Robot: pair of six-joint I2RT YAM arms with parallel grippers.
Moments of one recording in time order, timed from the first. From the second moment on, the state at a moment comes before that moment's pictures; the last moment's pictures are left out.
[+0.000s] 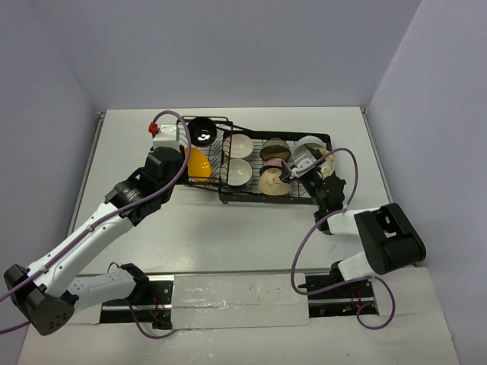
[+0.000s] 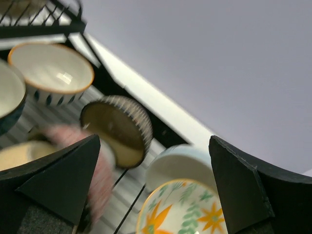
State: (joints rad) left arm -0.69 1.07 1.07 -0.51 -0.57 -0.38; right arm 0.26 1.45 0.32 1.26 -0.20 -0.51
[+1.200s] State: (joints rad) left arm -0.69 1.06 1.07 -0.51 -0.56 -0.38; right arm 0.50 0.97 0.64 0.19 0.10 -0.06
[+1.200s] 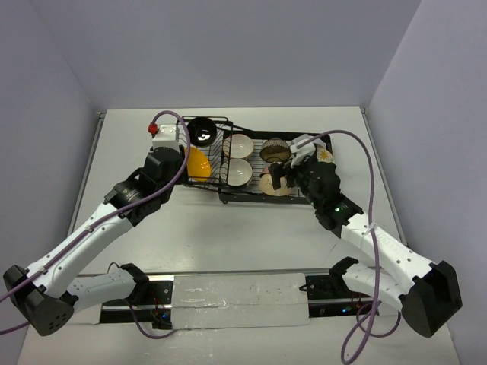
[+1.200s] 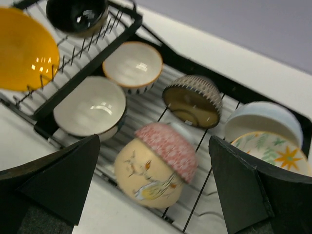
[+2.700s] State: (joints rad) left arm -0.69 1.11 1.07 -0.51 -0.55 -0.38; right arm 0.66 1.20 0.69 -0.20 0.39 0.16
